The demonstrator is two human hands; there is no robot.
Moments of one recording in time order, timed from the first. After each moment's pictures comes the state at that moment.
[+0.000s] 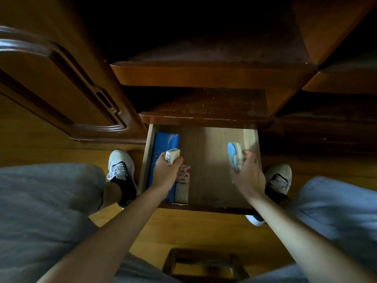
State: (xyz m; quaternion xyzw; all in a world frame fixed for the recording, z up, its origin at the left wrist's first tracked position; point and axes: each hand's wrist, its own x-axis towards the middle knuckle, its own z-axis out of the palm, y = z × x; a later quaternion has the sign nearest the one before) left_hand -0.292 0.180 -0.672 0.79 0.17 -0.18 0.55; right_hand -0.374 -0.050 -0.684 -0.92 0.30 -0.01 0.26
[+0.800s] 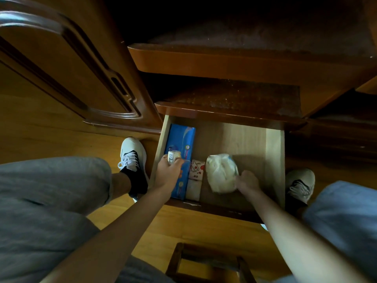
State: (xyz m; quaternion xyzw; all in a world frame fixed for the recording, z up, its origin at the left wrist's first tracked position) left_hand -0.290 0.211 -0.696 0.76 0.26 -0.17 0.57; right_hand -0.337 -0.032 -0.775 -0.83 0.38 0.28 0.30
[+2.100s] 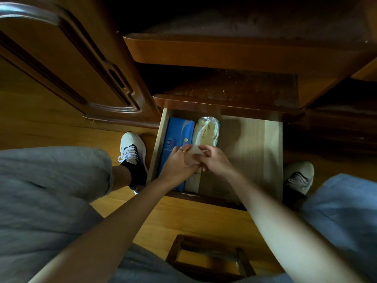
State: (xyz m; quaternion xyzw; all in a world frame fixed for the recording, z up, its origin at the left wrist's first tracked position) left_hand -0.294 0.202 -0.689 0.89 -0.05 -0.24 0.38; right_hand -0.300 0.034 -0.730 -0.72 0.16 0.25 0.63
